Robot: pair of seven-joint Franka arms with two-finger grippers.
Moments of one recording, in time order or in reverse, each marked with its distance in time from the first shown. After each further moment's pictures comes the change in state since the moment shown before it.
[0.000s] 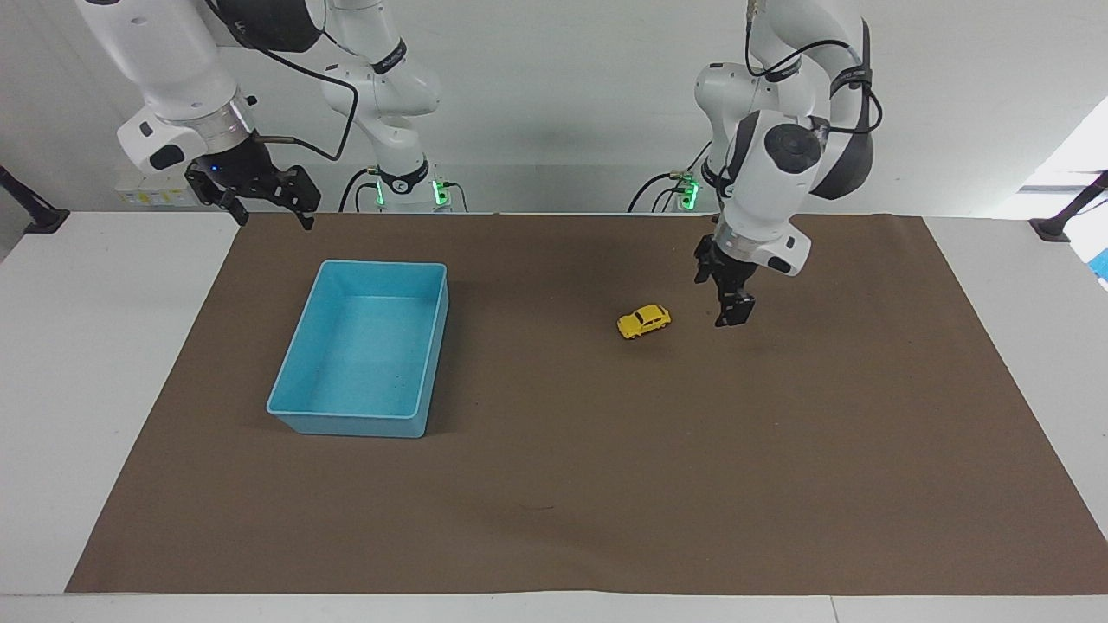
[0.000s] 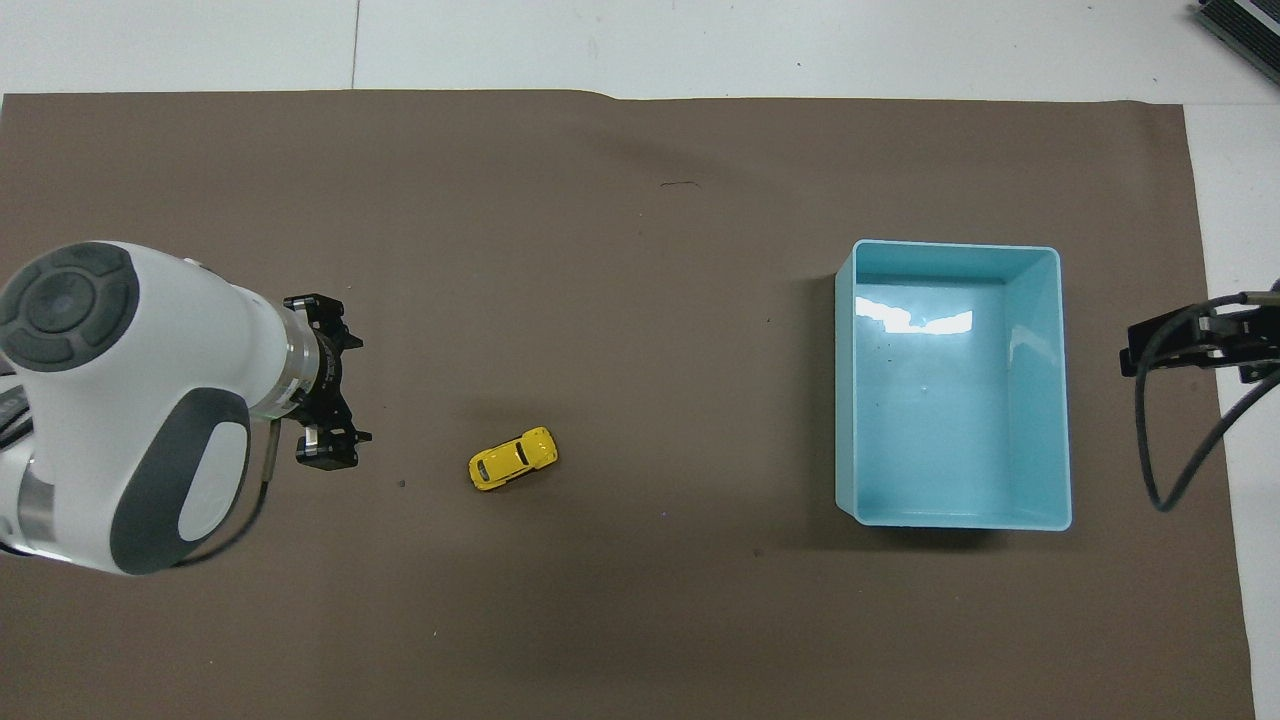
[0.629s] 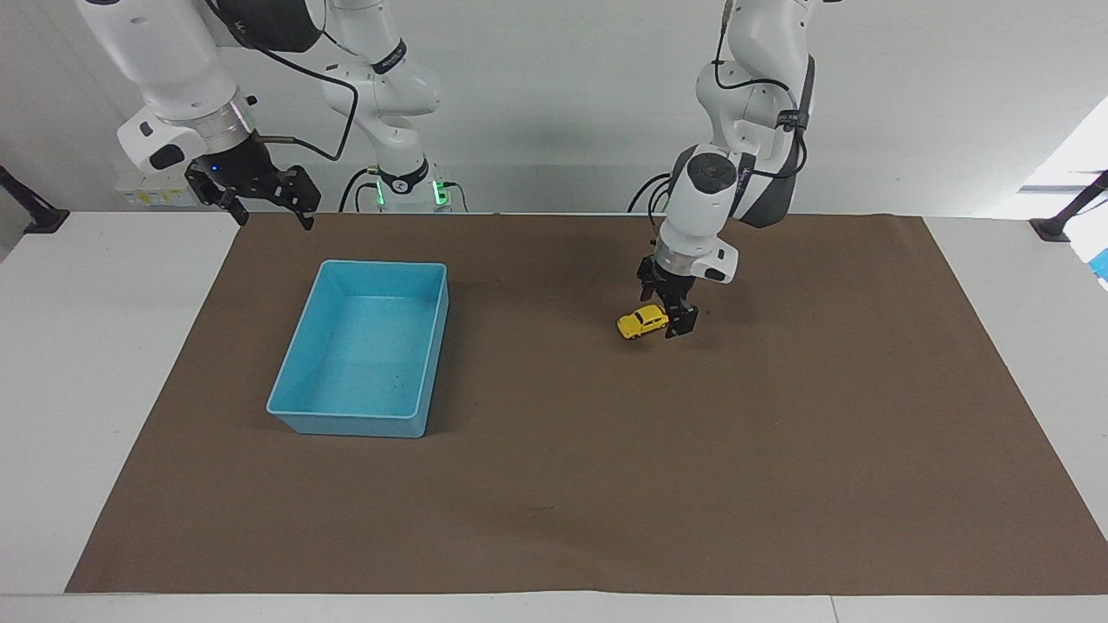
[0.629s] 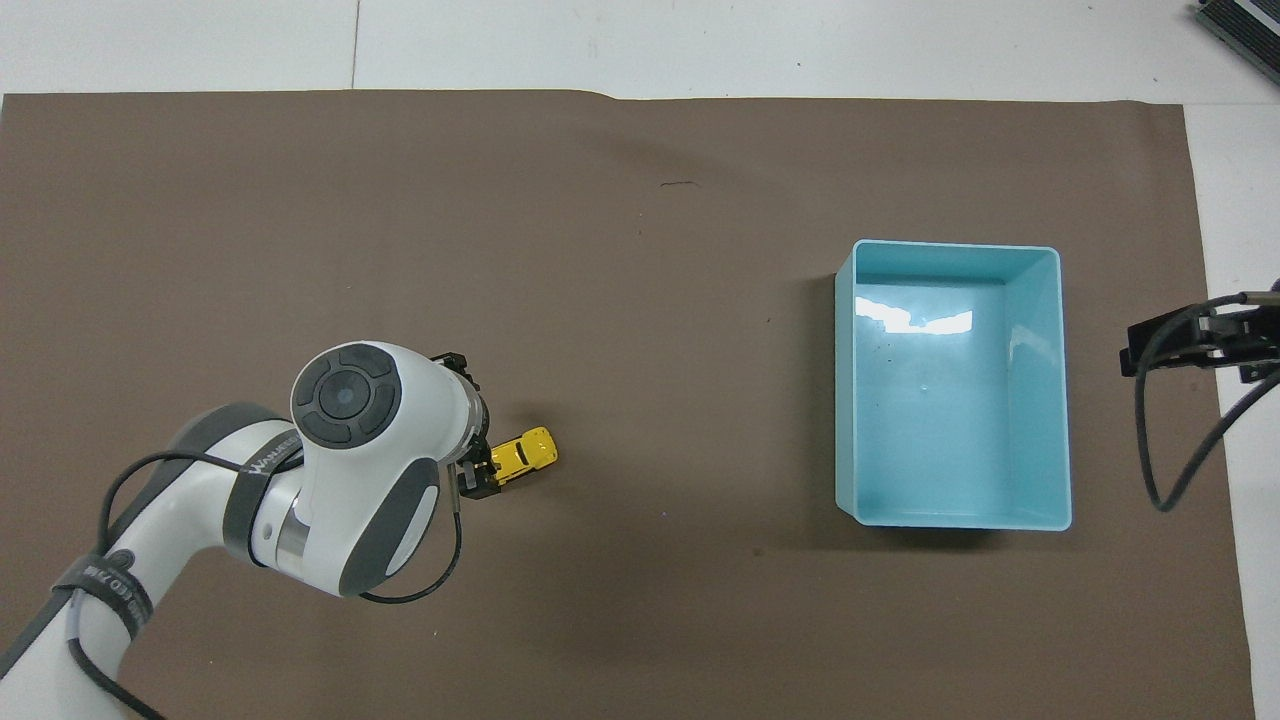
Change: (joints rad) left arm -0.119 0.034 -0.002 -0.182 -0.003 0.301 -0.289; right arm 0.000 0.000 0.000 0.000 0.000 0.000 0.000
